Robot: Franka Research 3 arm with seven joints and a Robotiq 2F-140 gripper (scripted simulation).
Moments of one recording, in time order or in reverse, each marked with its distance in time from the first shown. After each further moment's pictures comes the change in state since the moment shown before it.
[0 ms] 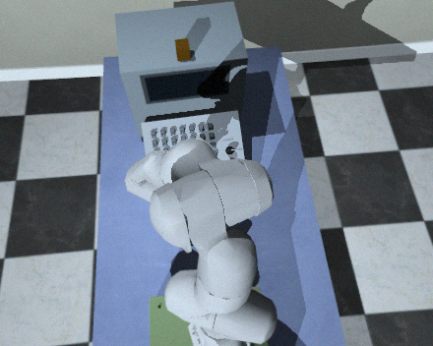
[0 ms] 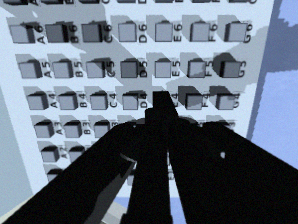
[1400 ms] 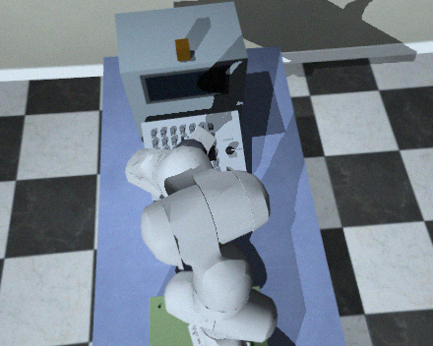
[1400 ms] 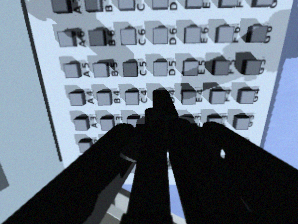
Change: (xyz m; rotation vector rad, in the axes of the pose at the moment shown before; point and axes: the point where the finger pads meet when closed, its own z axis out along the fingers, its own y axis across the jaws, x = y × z) arm 0.003 -0.032 -0.023 0.023 -0.015 0.019
